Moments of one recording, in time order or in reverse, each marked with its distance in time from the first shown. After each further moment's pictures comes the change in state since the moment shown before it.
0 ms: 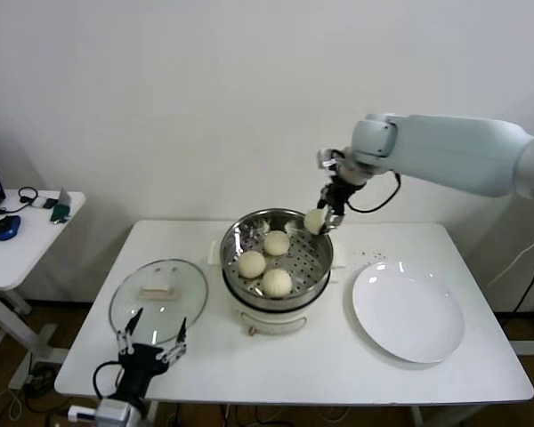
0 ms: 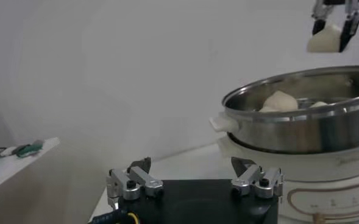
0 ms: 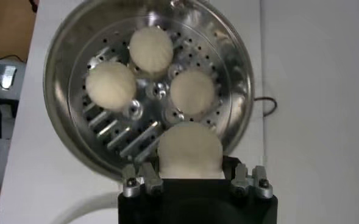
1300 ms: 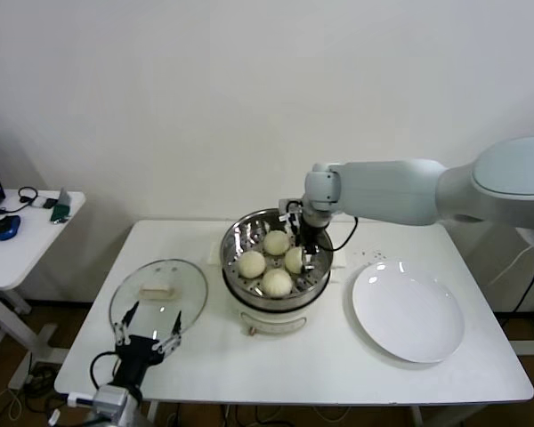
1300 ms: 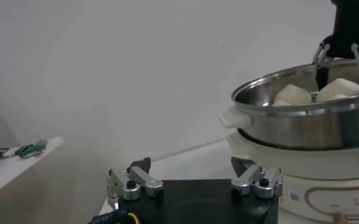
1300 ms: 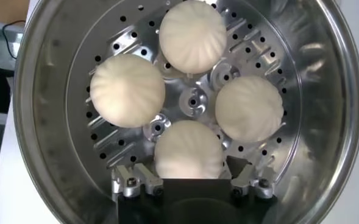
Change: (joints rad) left arm -0.056 0.026 -0.019 0.040 -0.019 0.027 0.004; right arm -0.134 0.132 -0.044 -0.016 -0.038 -0.050 0.088
